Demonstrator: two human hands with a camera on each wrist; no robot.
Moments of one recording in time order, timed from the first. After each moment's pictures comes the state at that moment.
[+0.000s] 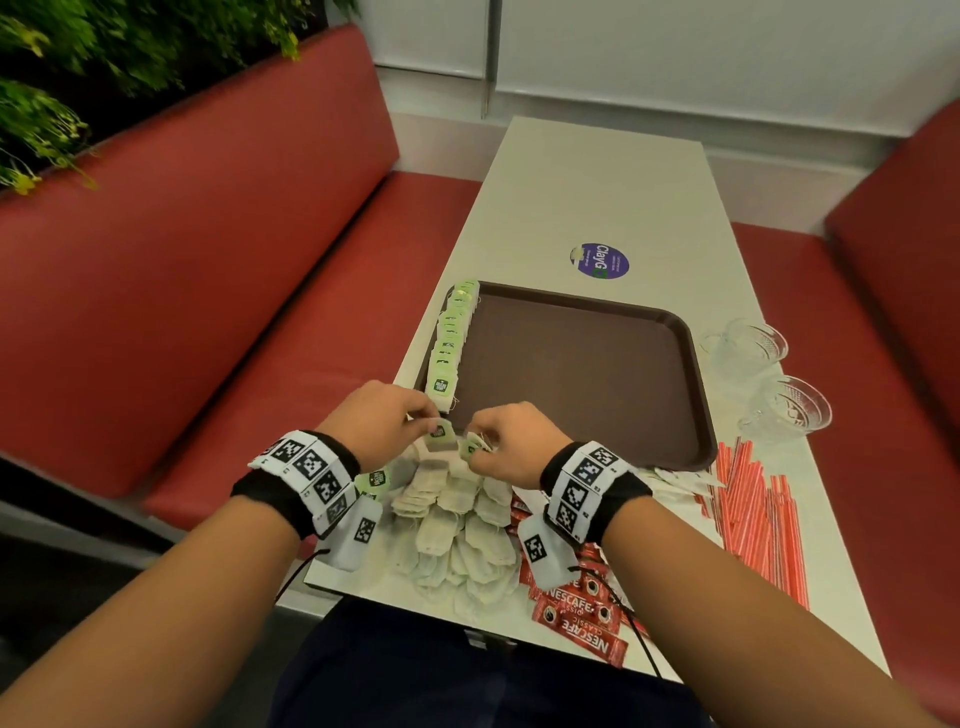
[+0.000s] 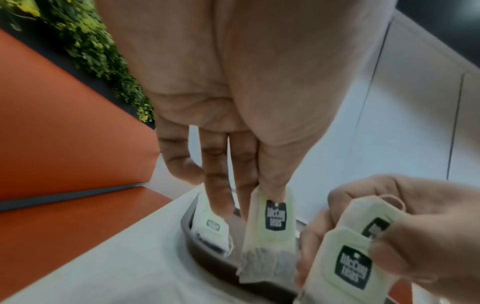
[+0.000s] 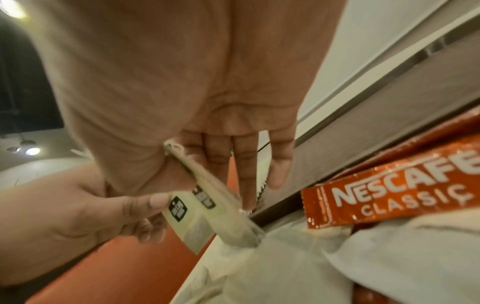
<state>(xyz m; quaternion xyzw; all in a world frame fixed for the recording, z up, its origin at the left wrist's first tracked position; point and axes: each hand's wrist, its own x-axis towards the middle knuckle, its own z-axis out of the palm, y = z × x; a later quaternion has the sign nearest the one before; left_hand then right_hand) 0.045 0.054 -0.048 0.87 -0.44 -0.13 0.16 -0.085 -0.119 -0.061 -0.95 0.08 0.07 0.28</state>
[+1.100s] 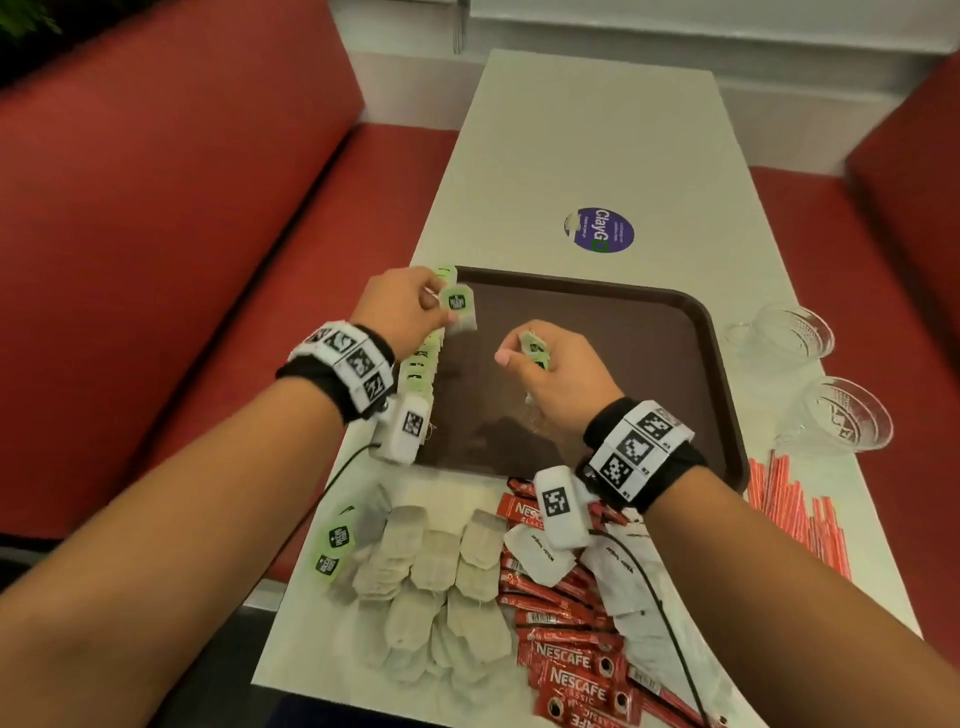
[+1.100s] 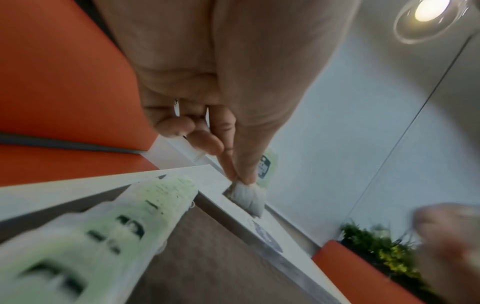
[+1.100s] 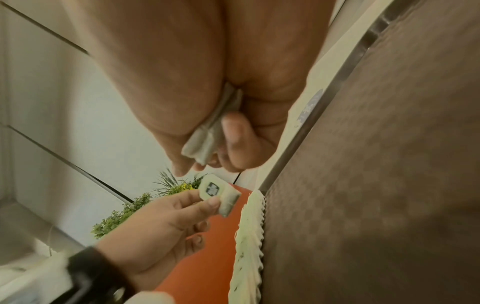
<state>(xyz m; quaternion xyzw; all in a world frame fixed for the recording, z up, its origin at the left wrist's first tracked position) 0.149 -0.091 -0.047 0.89 -0.32 -0.13 0.31 -0.035 -0.212 -0.057 -0.84 0.21 -0.13 0.49</state>
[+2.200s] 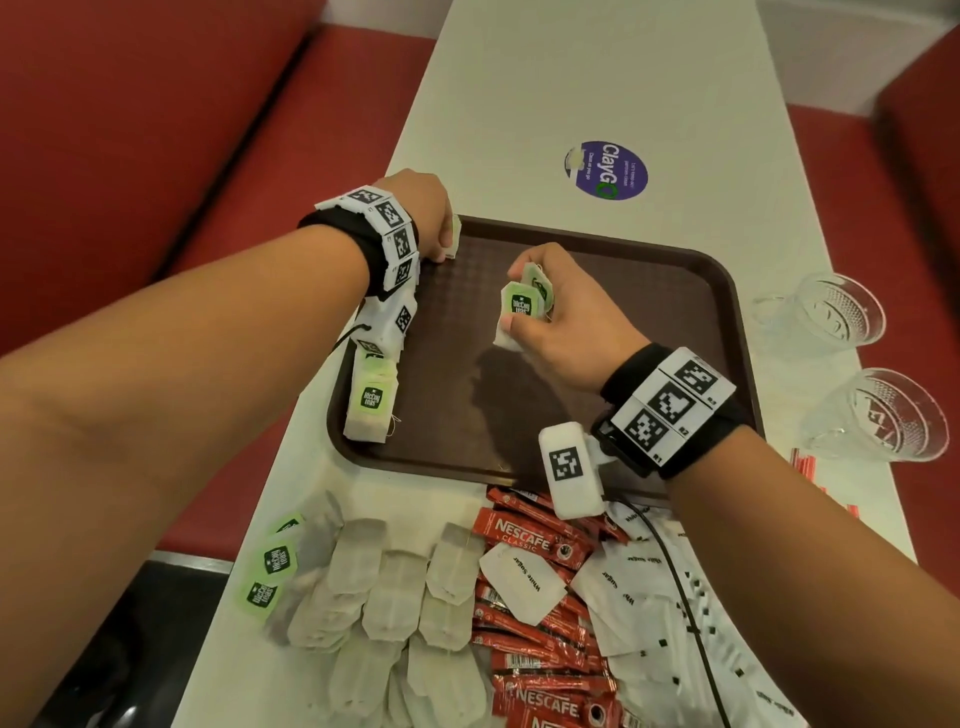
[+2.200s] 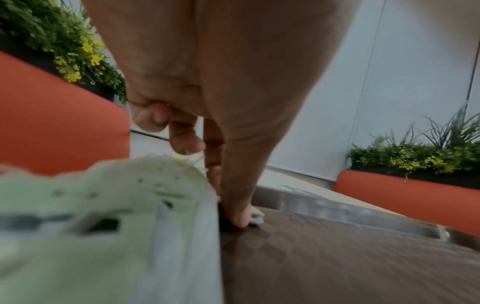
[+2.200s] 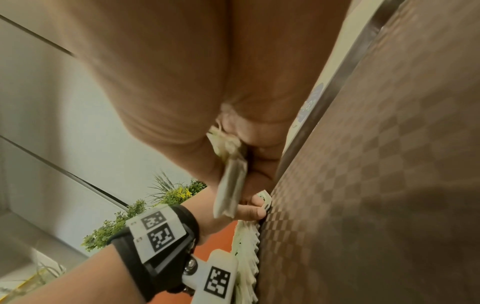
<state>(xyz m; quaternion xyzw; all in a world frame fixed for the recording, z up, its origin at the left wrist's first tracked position) 0.225 -0.201 -0.077 0.90 -0.41 -0.17 -0.01 -0.006 -0.260 -0.068 -0.87 0.19 -0.08 0.46</state>
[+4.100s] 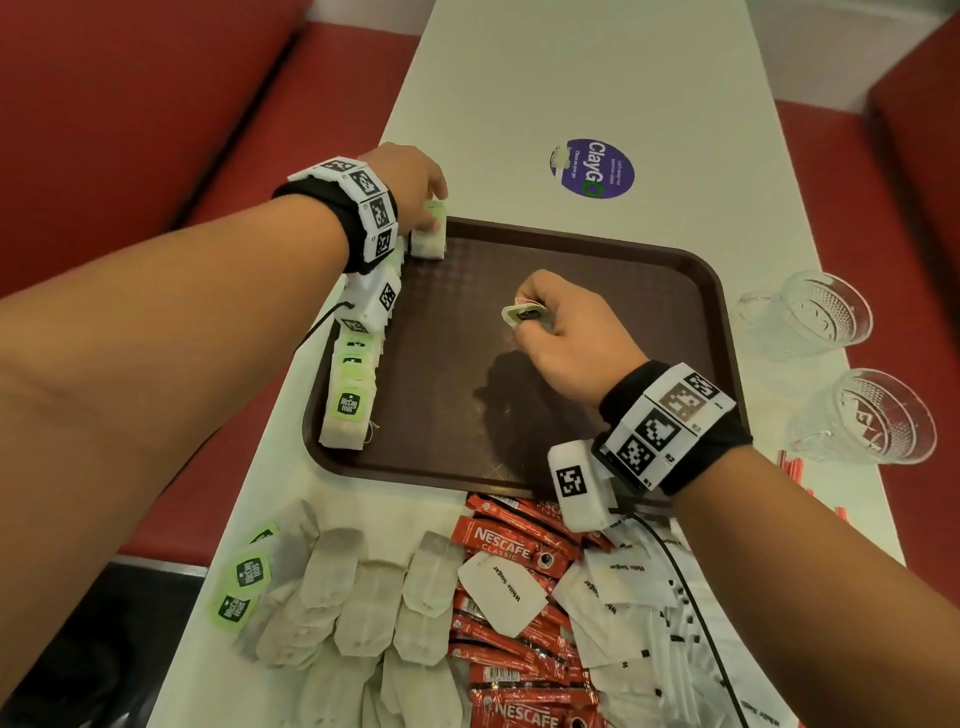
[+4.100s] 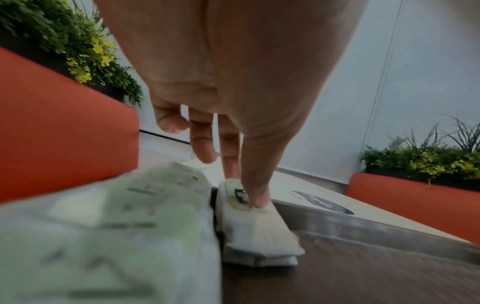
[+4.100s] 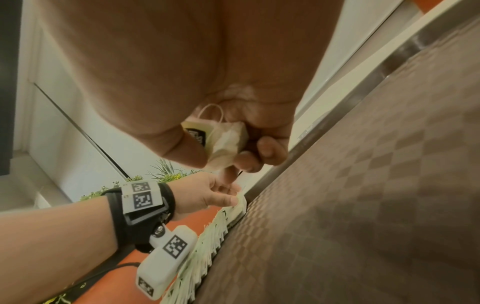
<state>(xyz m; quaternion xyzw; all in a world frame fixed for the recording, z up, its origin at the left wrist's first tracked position) 0.242 -0.216 -0.072 0.89 -0.44 -0.11 0.03 -0.025 -0.269 -0.071 -0.89 0.21 -0.05 0.40</state>
